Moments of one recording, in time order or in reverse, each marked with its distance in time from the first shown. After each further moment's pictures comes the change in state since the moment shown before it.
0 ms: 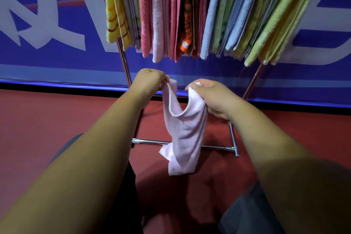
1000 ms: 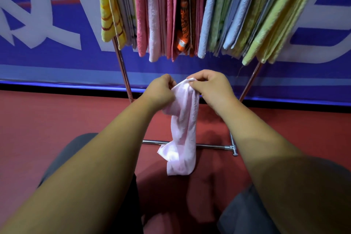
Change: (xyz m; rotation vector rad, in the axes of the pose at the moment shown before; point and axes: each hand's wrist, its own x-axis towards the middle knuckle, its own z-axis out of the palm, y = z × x) left_hand 0.001 -0.019 0.028 0.642 -0.104 0.189; right_hand 0.009 -0.003 -0.002 -0.164 0.279 -0.164
